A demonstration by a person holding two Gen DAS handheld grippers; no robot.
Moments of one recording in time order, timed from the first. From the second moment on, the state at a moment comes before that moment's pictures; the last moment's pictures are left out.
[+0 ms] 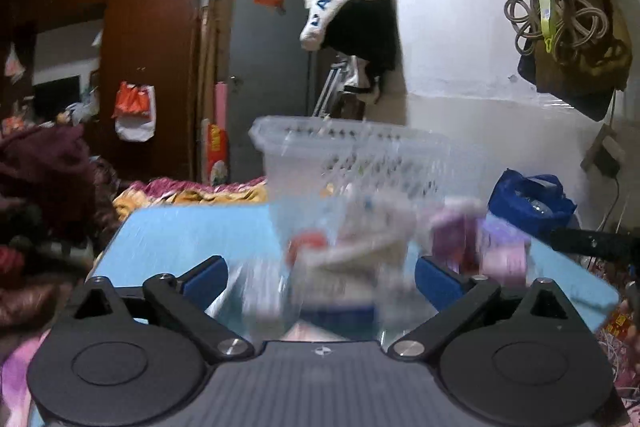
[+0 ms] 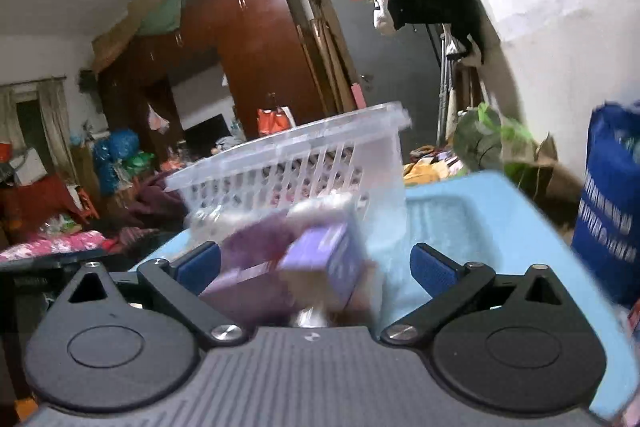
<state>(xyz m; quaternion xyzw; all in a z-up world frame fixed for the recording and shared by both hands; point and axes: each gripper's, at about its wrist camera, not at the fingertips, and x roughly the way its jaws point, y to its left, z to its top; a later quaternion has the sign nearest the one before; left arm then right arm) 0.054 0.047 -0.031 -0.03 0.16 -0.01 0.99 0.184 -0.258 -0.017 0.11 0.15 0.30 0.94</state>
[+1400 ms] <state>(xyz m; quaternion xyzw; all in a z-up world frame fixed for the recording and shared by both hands) 0.040 0.051 -0.074 0.00 0.16 -0.05 0.99 0.156 -0.245 -0.040 -0.01 0.16 0.34 0.93</state>
